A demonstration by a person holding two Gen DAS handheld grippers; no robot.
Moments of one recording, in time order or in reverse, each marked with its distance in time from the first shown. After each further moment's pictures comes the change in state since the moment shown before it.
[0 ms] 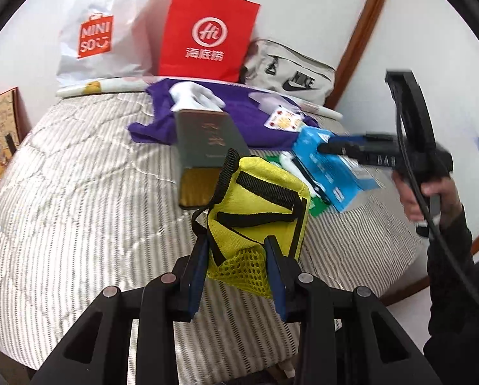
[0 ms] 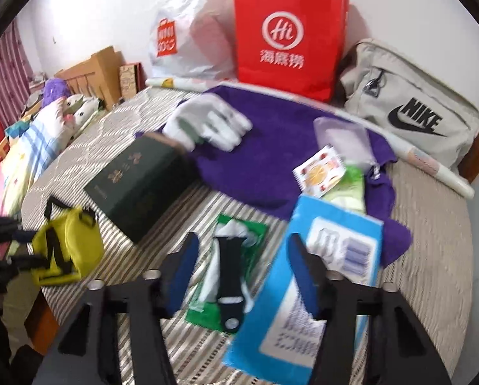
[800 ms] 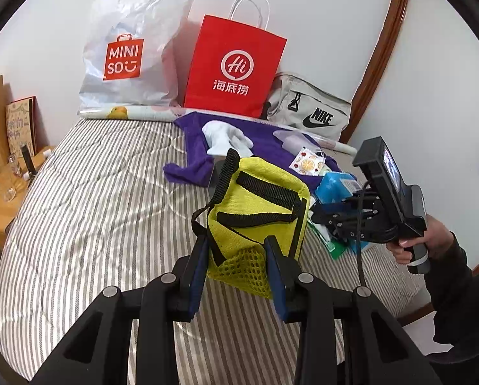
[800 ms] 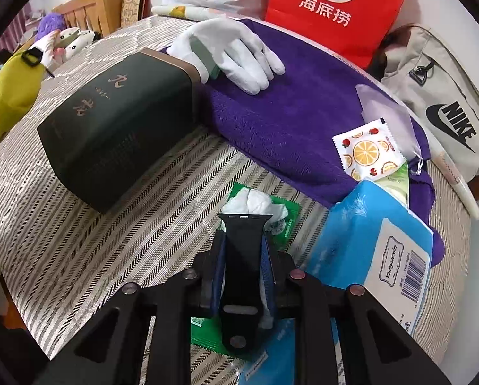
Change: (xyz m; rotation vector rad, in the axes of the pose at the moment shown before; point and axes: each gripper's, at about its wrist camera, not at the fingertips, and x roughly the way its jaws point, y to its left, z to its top) left arm -0.018 0.042 0.032 -0.040 -0.109 0.016; right arm 0.064 0.026 0.006 -0.149 0.201 -0.099
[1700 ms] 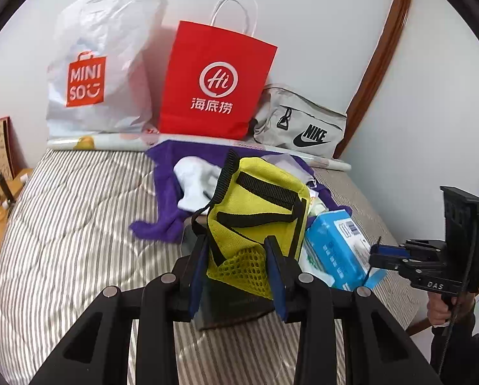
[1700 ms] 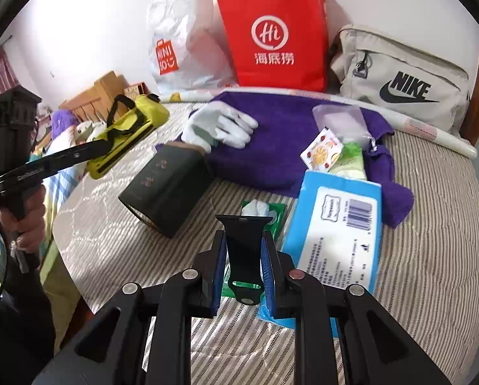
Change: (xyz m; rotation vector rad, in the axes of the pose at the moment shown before) left arm 0.050 -0.024 0.079 0.018 0.004 -0.039; right arm -0.100 -0.045 -0.046 0.305 -0.240 0.185
